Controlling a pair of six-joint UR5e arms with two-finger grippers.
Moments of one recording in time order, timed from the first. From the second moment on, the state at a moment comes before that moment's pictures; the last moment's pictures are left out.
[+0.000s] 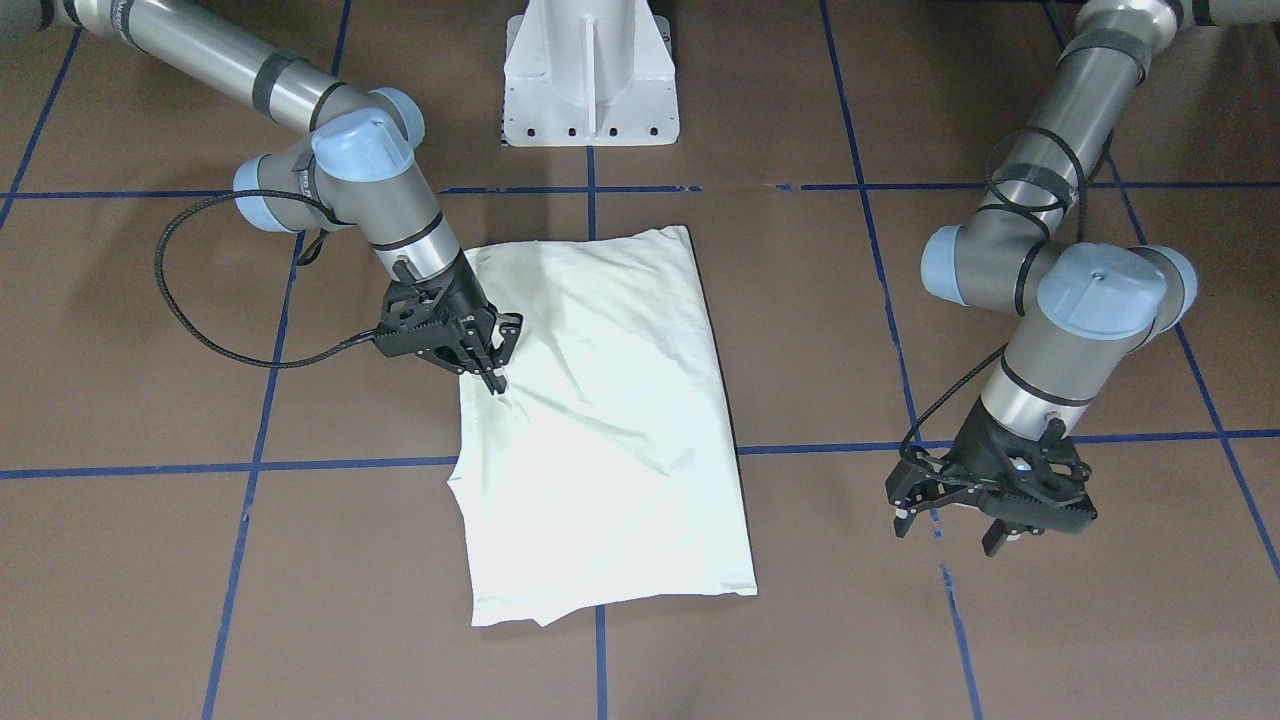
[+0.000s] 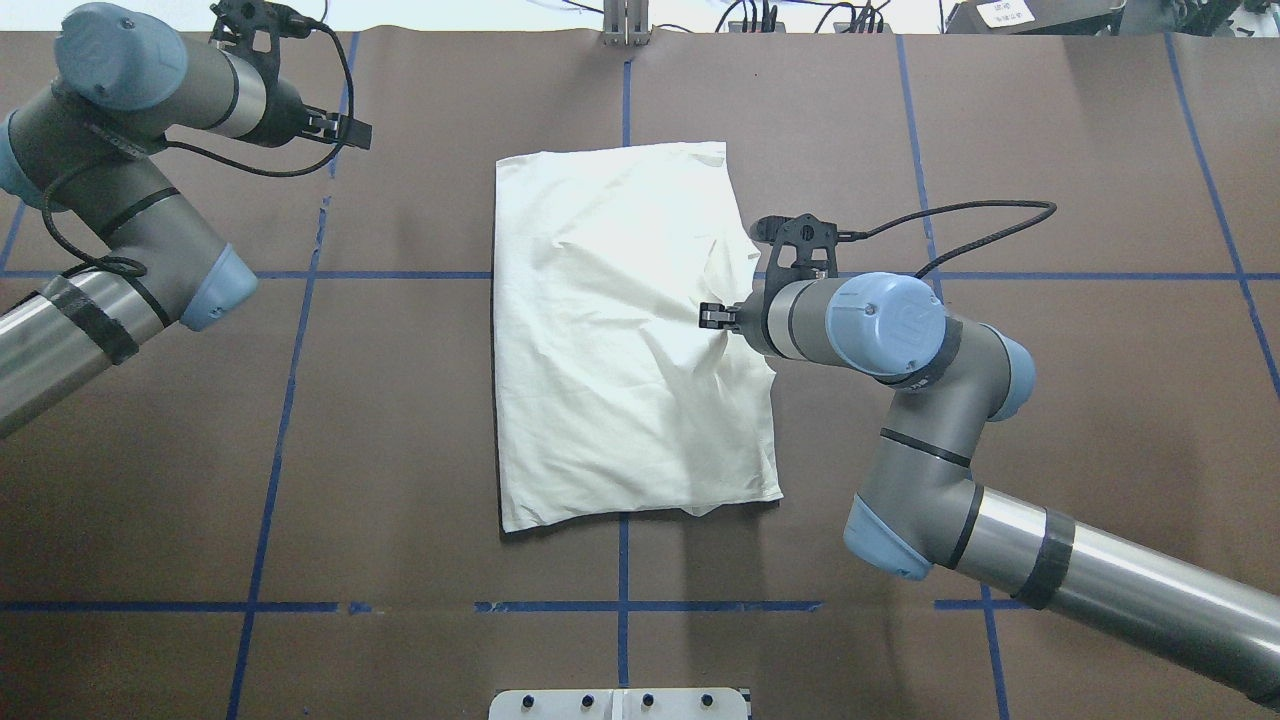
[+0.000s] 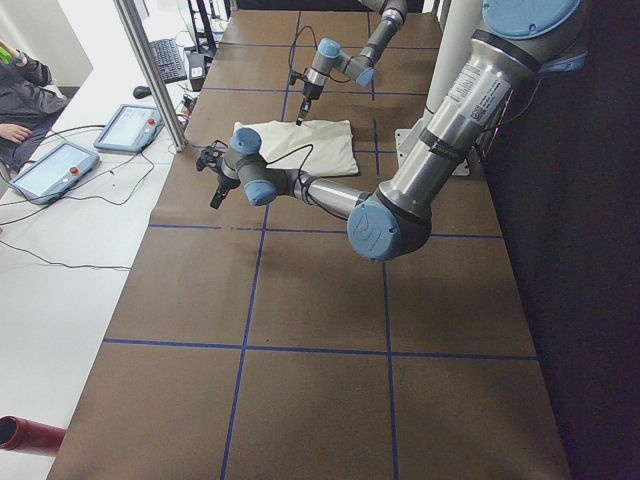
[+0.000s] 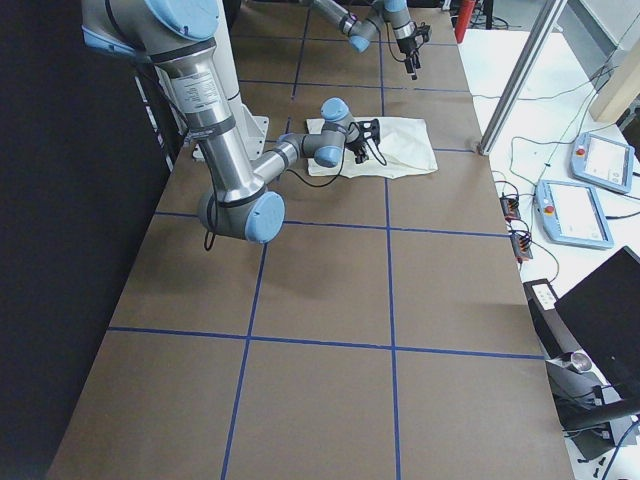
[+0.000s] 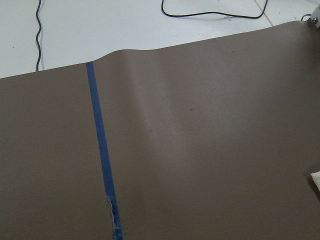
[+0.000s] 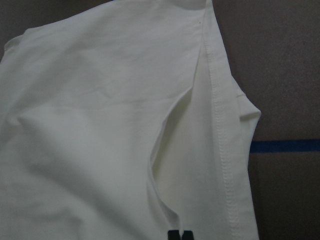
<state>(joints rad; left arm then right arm) -0.95 -2.15 -1.22 -2.35 -1.89 -0.76 0.54 -1.10 1.54 -0.89 1.62 1.28</state>
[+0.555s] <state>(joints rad) -0.94 -2.15 -1.22 -2.35 -1.89 -0.77 0.53 -1.14 1.56 -0.89 1.56 1.28</state>
